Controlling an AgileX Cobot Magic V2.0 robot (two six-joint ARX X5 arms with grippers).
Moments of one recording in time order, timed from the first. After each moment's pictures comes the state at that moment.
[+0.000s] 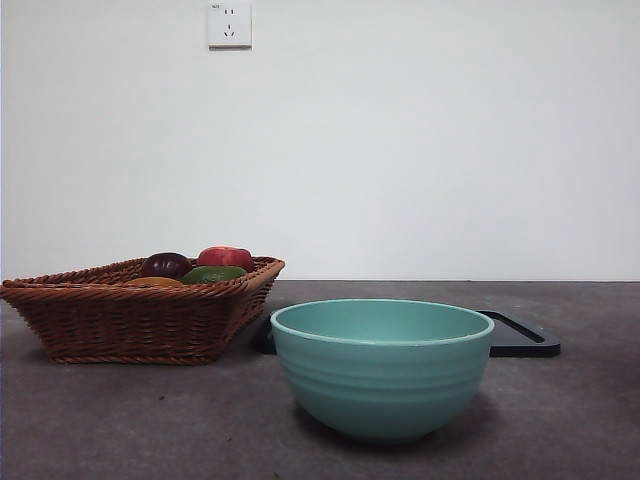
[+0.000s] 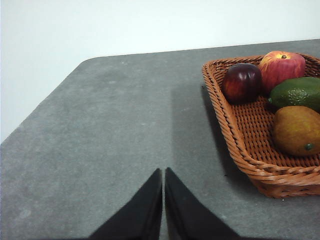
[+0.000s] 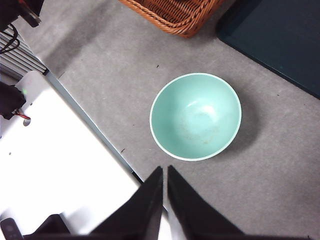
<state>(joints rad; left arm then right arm) 0.05 0.00 0.03 -0.18 0.02 0.10 0.67 0.86 1.01 -0.98 -0.34 0.16</state>
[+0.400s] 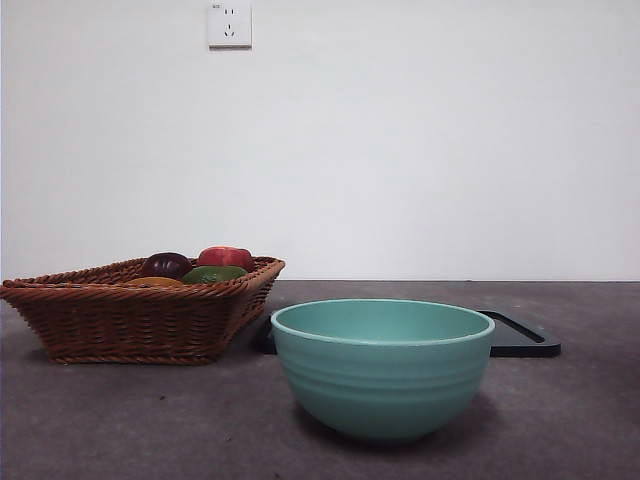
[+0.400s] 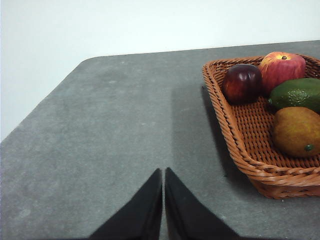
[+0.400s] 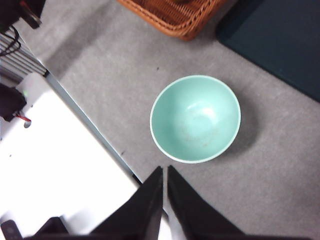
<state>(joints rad) 0.05 0.00 0.03 -0.18 0.02 0.09 0.66 0.84 1.01 -0.97 -0.34 0.16</state>
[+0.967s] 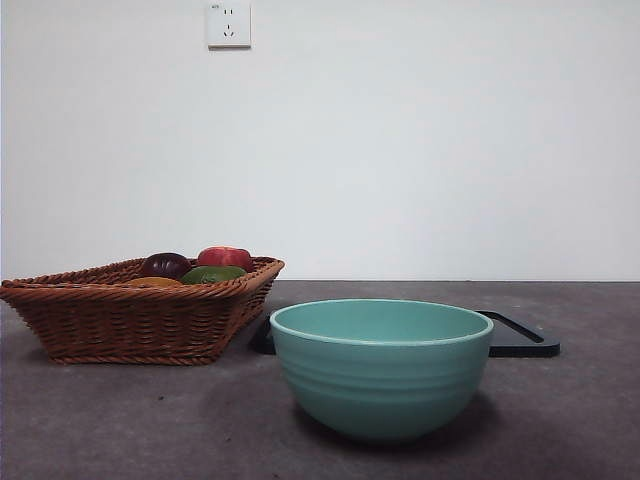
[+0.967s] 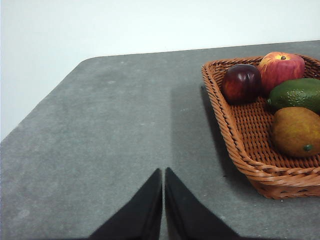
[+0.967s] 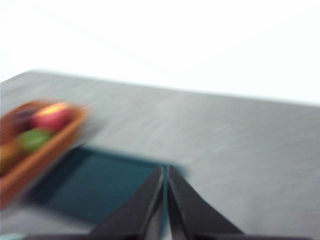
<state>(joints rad) 0.05 0.00 0.03 -0.18 0.02 0.09 0.02 0.38 0.53 -0.28 -0.26 0.01</state>
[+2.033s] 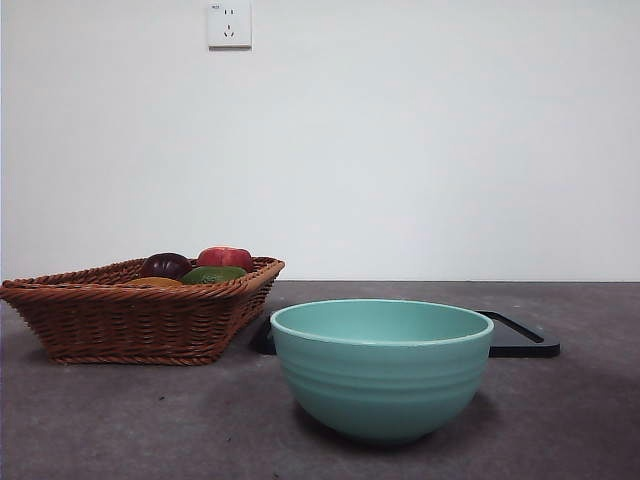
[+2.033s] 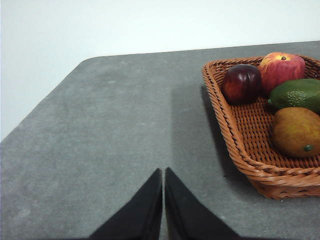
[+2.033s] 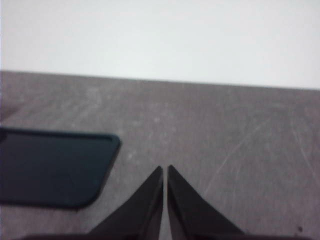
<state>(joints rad) 0.05 0.00 0.03 -0.18 0.02 0.09 -0.03 0.01 0.02 -0.07 -0.10 0.00</state>
